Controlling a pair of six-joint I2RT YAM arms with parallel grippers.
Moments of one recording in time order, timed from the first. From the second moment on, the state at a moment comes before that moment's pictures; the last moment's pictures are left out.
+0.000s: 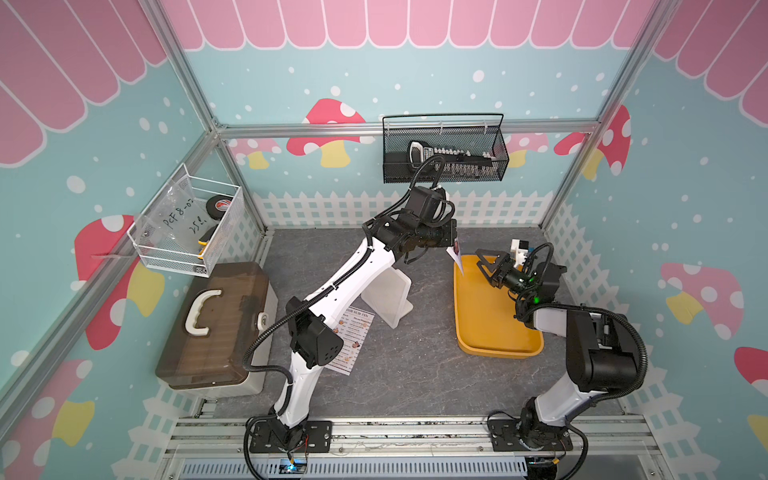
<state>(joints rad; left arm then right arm) -0.72 2.13 2.37 -0.80 0.19 -0.54 -0.10 1.65 0.67 1.04 -0.91 1.24</state>
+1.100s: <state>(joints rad) -0.72 2.09 2.31 -0.80 0.26 -0.54 -0.02 1.71 0.73 1.16 -0.91 1.51</state>
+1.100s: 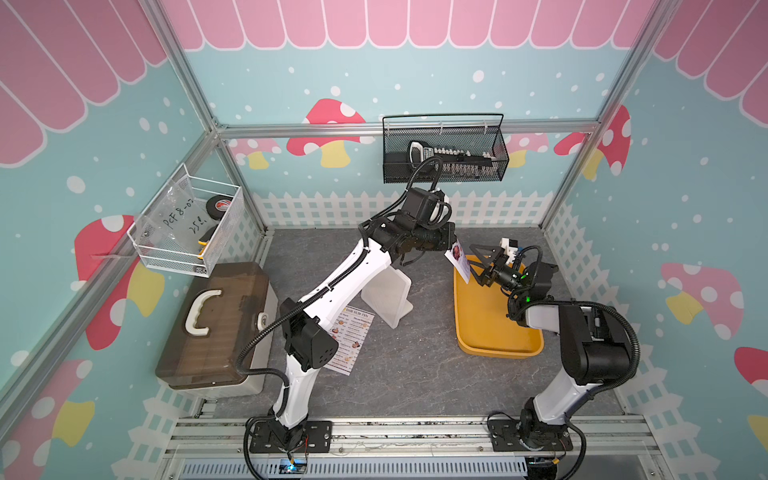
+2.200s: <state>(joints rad) -0.72 1.98 2.19 -0.79 0.29 -0.54 -0.03 1.73 0.80 1.17 -0.90 1.55</state>
